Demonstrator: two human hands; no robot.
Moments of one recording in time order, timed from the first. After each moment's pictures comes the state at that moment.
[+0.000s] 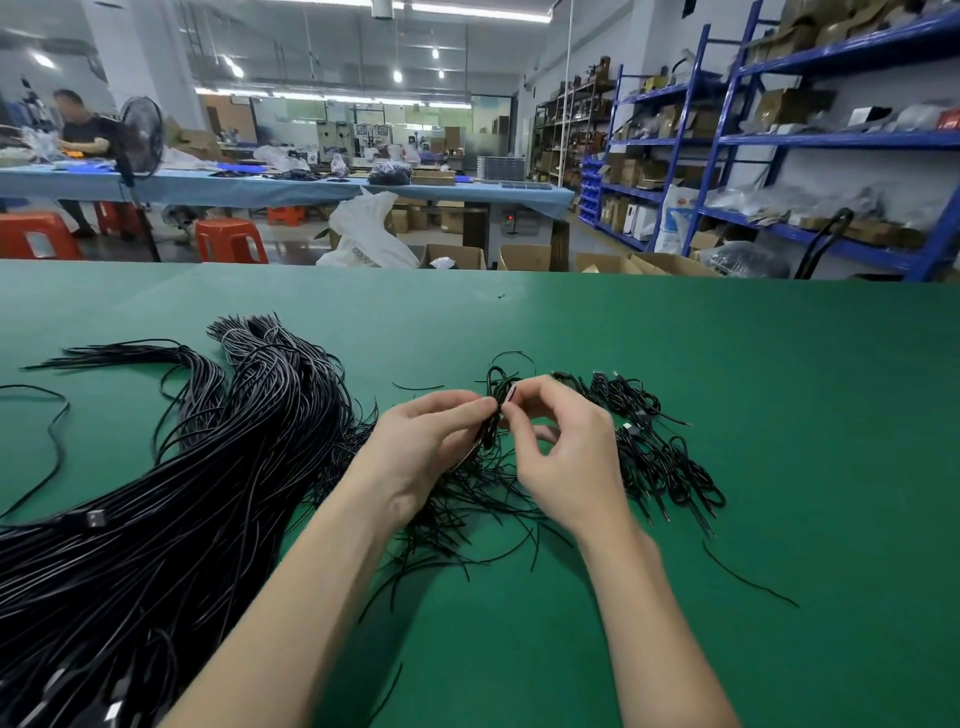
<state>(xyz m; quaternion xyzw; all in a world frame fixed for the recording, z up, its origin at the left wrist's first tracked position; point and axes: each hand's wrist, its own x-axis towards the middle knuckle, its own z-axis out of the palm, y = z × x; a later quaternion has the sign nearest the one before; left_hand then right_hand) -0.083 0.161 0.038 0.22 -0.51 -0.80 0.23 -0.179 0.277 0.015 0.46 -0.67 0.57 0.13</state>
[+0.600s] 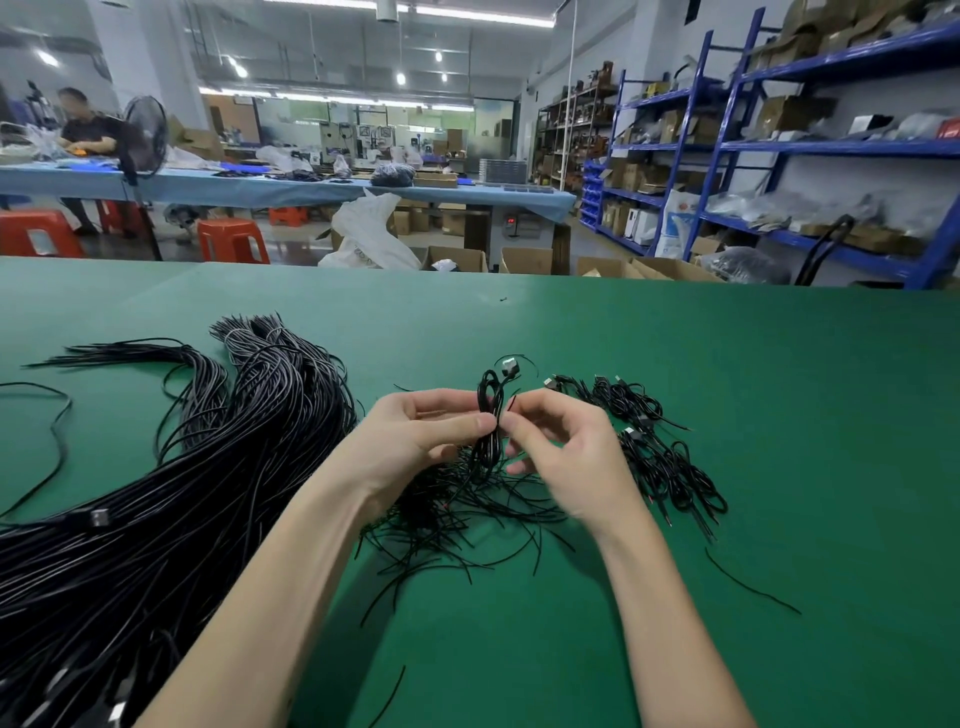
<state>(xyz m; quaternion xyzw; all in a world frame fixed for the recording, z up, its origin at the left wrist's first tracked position) -0.069 0.140 0.041 0.15 -0.65 -0.72 0.17 -0.179 0.283 0.024 0.41 -0.64 0.65 -0.10</state>
